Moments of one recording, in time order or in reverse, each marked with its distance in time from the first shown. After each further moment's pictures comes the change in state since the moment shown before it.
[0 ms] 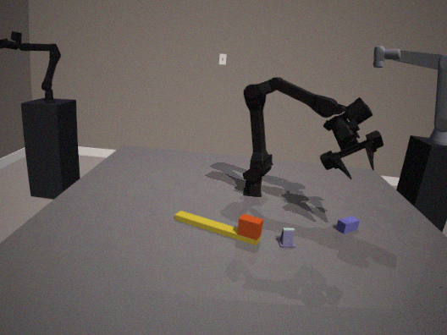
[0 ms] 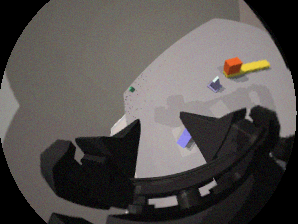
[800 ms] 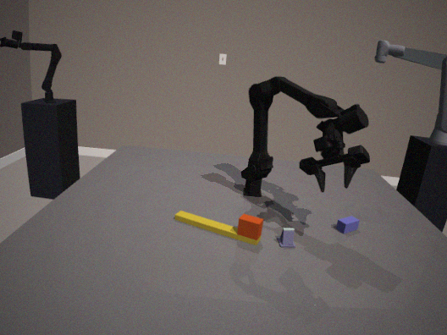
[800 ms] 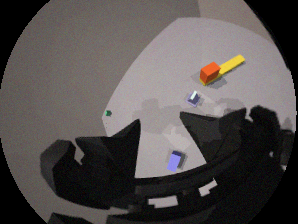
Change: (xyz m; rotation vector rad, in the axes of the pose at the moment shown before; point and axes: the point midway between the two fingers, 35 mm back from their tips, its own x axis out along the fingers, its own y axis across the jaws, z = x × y) arm 0.048 -0.072 0.074 0.180 -0.036 -0.315
